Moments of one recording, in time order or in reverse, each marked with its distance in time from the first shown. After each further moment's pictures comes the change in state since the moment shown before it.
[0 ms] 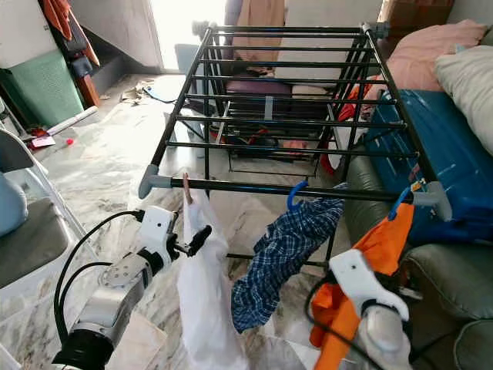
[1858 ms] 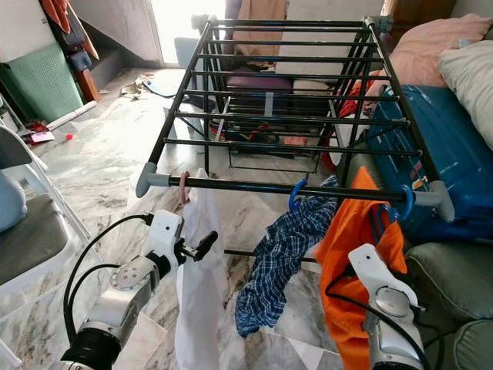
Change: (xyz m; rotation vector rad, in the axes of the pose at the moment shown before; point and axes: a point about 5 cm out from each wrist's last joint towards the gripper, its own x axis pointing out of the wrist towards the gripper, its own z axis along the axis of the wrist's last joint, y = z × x) left arm 0.007 -0.010 -0.008 -0.018 0.039 -0.026; right arm 0.057 -0.022 -0.024 -0.085 0.187 -0.148
